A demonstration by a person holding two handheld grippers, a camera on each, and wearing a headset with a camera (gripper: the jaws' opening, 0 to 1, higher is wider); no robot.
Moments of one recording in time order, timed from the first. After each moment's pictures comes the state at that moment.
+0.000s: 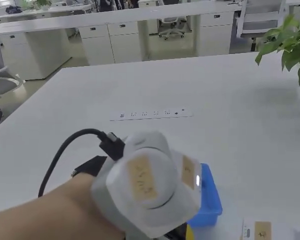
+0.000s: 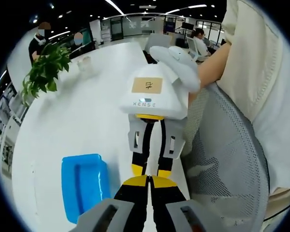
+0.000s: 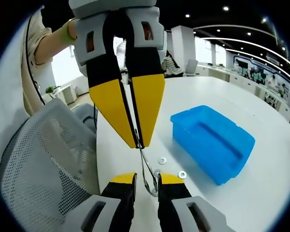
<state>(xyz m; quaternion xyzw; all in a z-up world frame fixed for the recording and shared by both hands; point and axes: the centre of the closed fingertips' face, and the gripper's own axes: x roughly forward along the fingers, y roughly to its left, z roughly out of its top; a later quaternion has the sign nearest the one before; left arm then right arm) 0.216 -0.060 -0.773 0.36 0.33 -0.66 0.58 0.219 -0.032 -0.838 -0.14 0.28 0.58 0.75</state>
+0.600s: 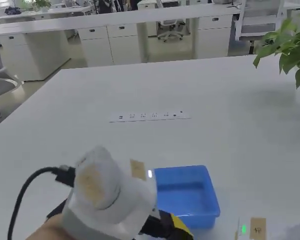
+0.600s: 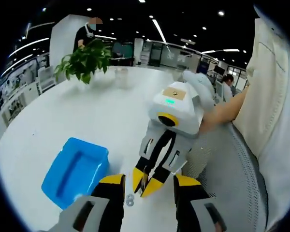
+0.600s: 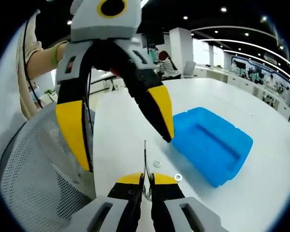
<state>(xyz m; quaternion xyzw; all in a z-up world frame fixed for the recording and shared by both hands) 0.225 -0.055 -0.775 0.15 0.31 -0.59 0.73 0.232 -0.033 -0.839 -0.12 0.29 0.57 0.76</state>
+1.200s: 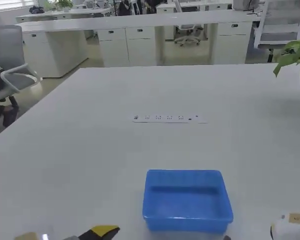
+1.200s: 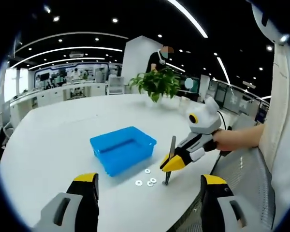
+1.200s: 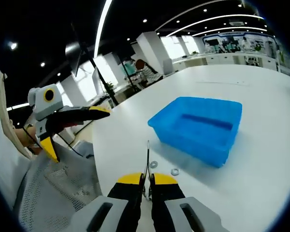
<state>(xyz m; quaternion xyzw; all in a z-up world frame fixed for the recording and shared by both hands) 0.209 0.031 -0.767 0.00 0.23 -0.34 0.91 0.242 -0.041 -0.836 0.04 0.34 0.53 0.78</state>
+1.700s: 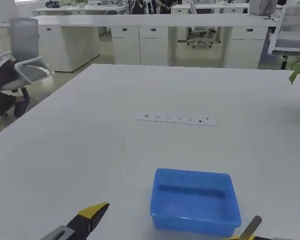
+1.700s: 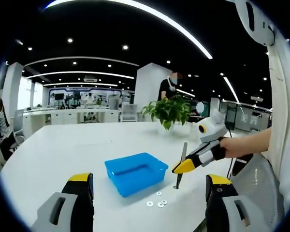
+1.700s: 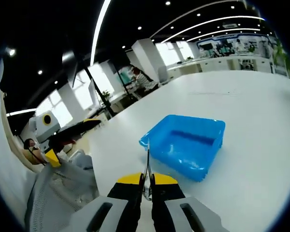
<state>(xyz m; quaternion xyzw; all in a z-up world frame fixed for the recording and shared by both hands) 0.223 0.042 -0.736 -0.02 0.10 -0.30 0.95 0.273 -0.062 -0.795 0.06 0.31 0.51 0.80</state>
